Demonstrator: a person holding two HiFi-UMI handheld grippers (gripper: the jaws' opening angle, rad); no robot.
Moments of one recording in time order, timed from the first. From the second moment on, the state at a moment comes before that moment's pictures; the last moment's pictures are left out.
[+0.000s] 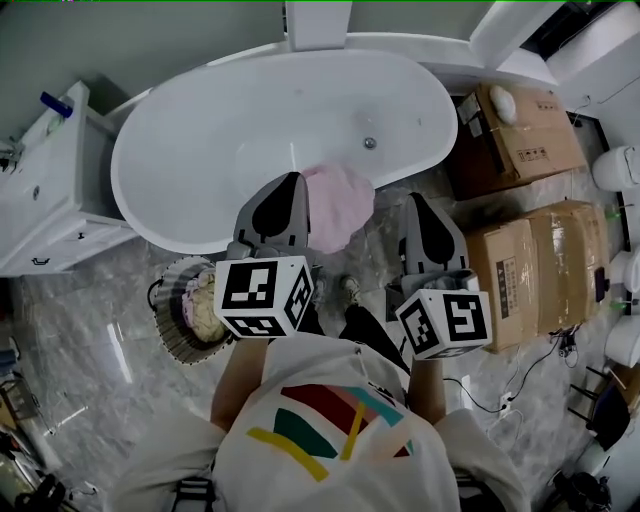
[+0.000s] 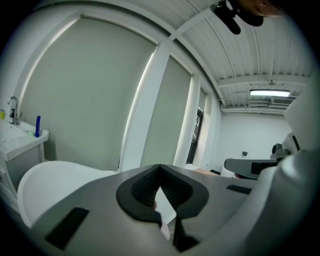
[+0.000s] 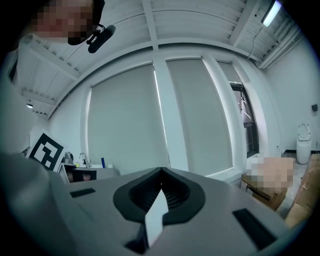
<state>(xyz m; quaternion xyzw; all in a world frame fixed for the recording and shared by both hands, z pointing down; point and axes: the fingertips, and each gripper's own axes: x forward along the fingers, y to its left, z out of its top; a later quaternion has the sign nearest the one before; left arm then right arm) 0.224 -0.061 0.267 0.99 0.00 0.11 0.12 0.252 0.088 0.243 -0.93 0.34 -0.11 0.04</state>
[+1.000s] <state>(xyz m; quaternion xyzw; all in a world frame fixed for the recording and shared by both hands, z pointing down) 0.284 -0.069 0.330 0.99 -0.09 0.12 0.09 0.332 0.088 0.276 -0.90 0.43 -0.08 0.02</state>
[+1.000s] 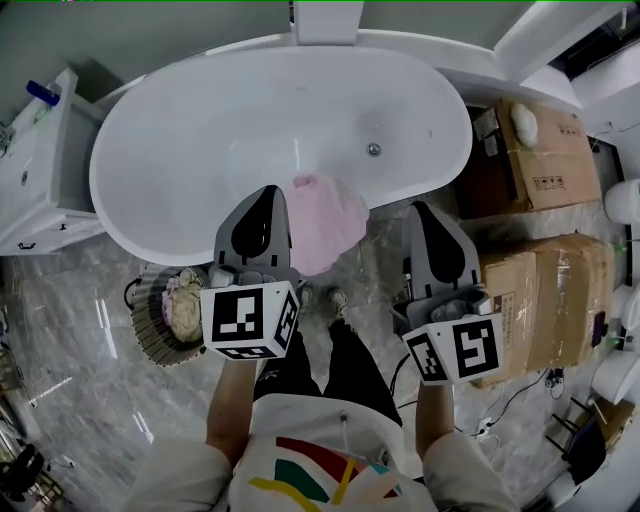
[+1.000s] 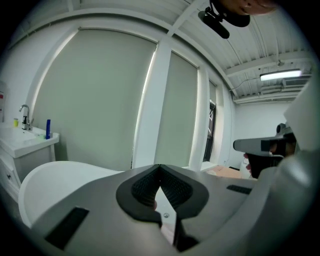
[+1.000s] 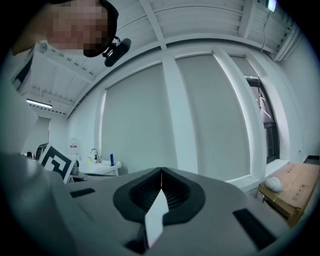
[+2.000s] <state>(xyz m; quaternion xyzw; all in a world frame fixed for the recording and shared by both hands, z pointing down) 0.252 -0.081 0.600 0.95 -0.19 0.20 0.14 0.349 0.062 0.552 -0.84 0.51 -0.20 -0.02</state>
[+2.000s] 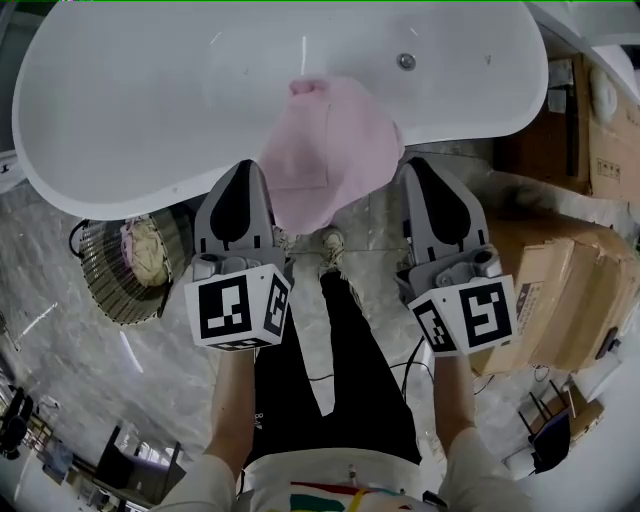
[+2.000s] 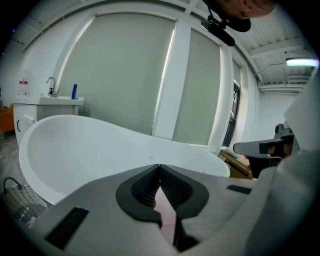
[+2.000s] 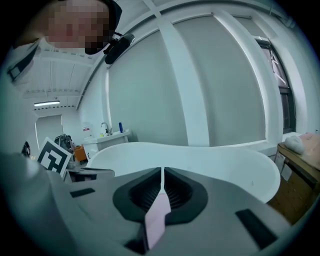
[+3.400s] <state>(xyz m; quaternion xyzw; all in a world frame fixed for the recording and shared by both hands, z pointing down) 0.238 -0.042 0.728 0.89 -0.15 0.35 0.24 0.385 0.073 0.731 -0.77 0.49 -0.39 -0.12</state>
